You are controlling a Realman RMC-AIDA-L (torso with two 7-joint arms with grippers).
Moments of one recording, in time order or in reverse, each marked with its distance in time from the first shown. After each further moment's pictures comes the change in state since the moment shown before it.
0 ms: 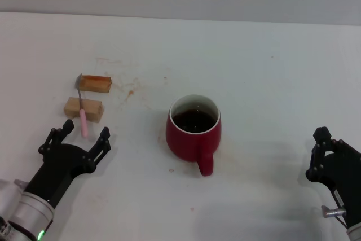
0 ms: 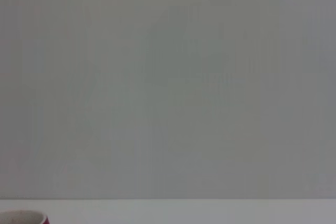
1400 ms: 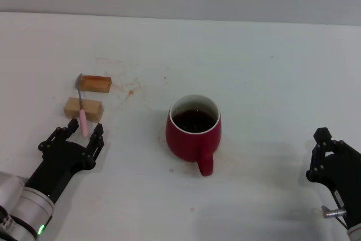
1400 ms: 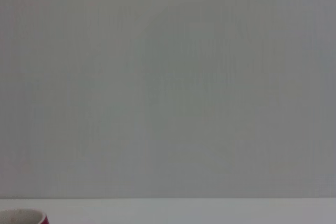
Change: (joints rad) left arm -0.022 0.003 -0.004 0.000 -0.022 -0.038 0.008; right arm -0.002 0.000 0.000 0.000 0.000 0.000 0.000
